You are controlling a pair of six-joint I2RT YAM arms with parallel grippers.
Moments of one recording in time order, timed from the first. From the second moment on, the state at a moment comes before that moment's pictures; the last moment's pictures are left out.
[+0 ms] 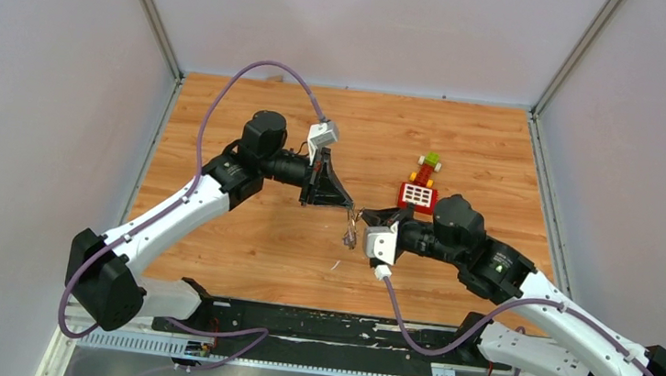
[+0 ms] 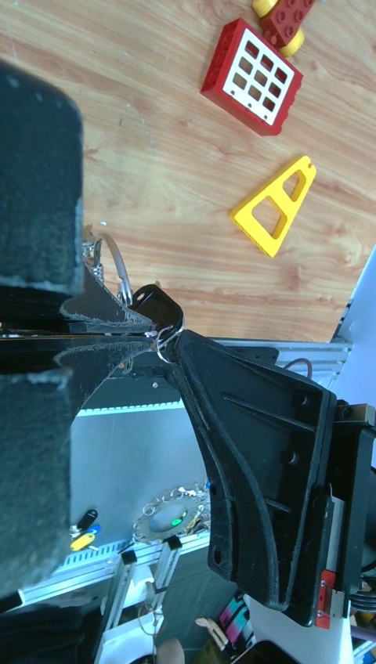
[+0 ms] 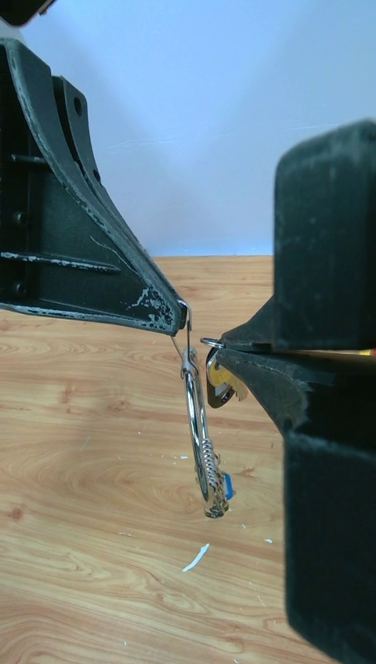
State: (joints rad) left arm -0.61 1.27 1.08 -0.12 1.02 -0.20; right arm 0.95 0.84 0.88 -0.35 -0.26 -1.01
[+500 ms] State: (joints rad) left arm -0.61 1.27 1.06 -0.05 1.09 -0.26; right arm 0.95 0.82 0.85 -0.31 -0.30 -1.01
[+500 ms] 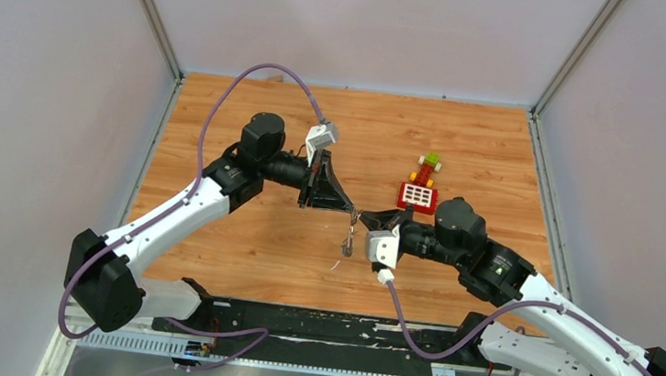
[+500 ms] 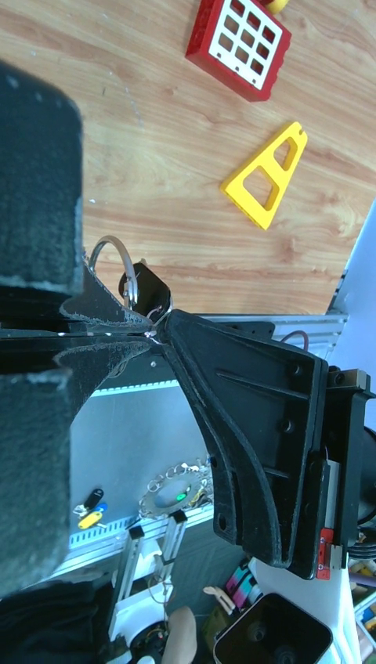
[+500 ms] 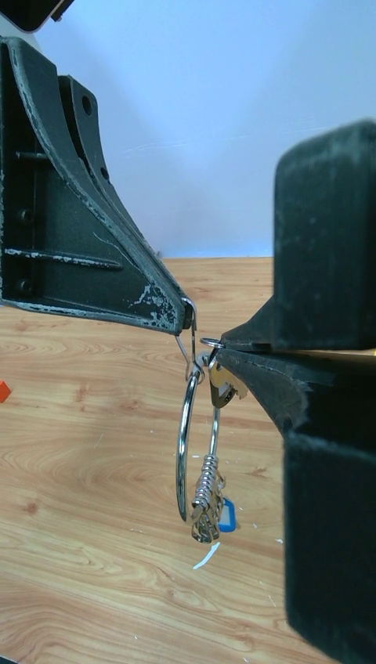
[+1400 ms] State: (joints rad) left arm -0.61 1.26 1.04 -0.02 1.09 -0.28; right arm 0.95 0.80 0.85 -0.29 -0.33 -1.01
